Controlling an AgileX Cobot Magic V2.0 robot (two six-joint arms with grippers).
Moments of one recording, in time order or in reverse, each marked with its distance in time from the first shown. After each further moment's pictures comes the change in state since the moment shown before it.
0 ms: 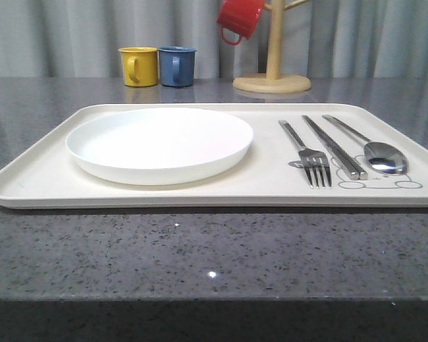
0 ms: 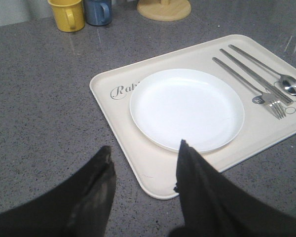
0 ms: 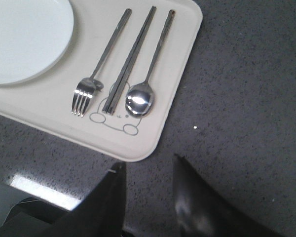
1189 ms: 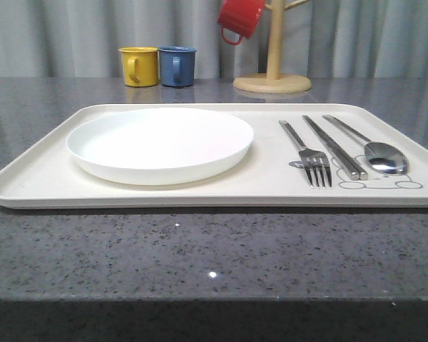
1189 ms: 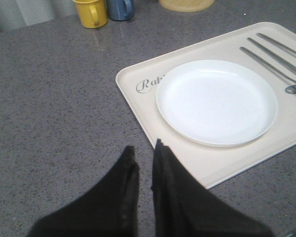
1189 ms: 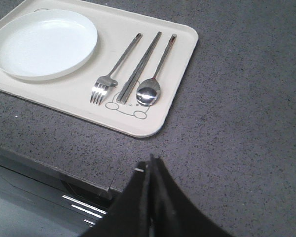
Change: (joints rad) left arm 0.000 0.000 0.000 0.135 0.002 -0.035; right arm 0.000 -0.489 0.222 0.018 -0.003 -0.005
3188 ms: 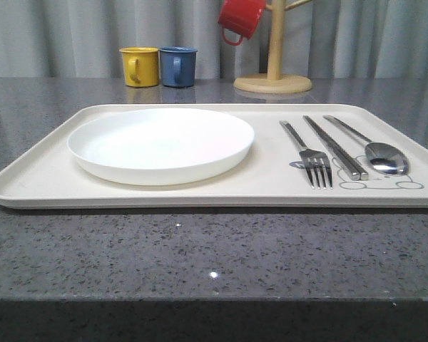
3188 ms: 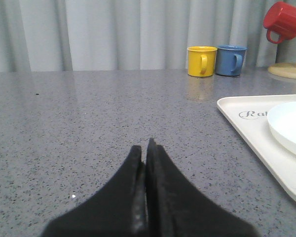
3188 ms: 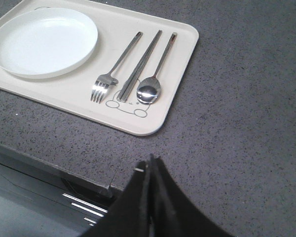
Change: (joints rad) left arm 0.240 -0.544 0.806 0.149 -0.717 -0.227; right arm 0.000 -0.003 0.002 0.000 0.009 -0.002
